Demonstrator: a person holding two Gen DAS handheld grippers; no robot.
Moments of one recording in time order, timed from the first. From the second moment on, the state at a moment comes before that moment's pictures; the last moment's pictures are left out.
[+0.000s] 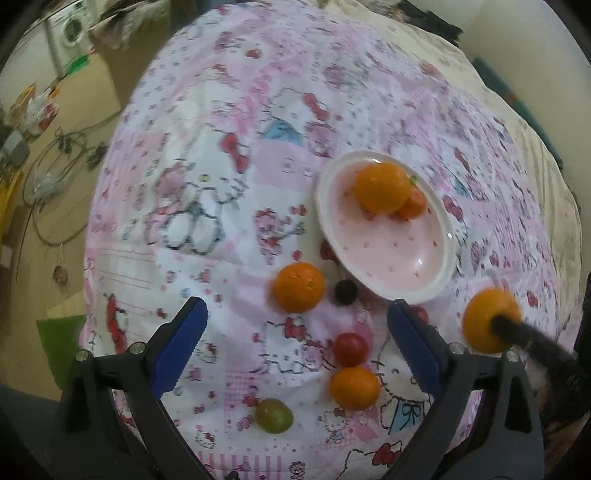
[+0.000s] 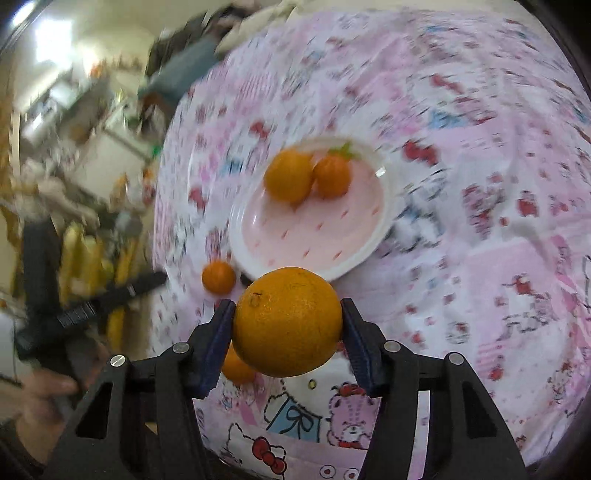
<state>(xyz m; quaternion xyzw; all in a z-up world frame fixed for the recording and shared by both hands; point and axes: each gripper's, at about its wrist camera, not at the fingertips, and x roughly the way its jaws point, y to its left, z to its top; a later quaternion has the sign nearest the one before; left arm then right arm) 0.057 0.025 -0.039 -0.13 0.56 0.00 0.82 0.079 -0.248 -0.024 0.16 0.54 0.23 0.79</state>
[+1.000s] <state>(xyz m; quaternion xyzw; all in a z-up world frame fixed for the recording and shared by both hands) 0.075 -0.145 -0.118 0.05 0.67 -0.10 0.73 0.096 -0.311 -0.003 0.25 0.51 0.16 0.81</state>
